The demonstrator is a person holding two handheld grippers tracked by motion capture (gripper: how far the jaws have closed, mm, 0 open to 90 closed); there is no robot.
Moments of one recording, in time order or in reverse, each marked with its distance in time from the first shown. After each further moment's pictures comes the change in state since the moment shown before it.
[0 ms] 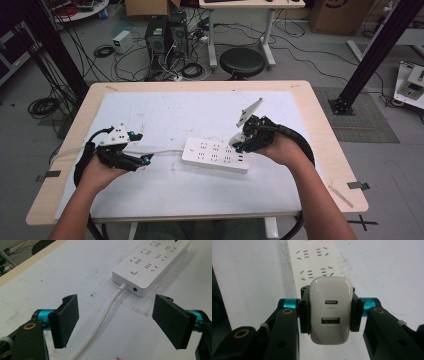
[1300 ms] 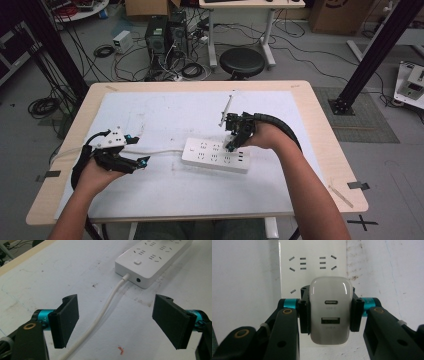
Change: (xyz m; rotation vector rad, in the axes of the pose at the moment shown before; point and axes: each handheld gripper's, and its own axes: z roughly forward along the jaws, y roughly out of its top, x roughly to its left) left arm 0.005 -0.015 -0.002 0.019 0.007 -0.020; right arm -0.033 0.033 0.058 0.244 0.134 -0.136
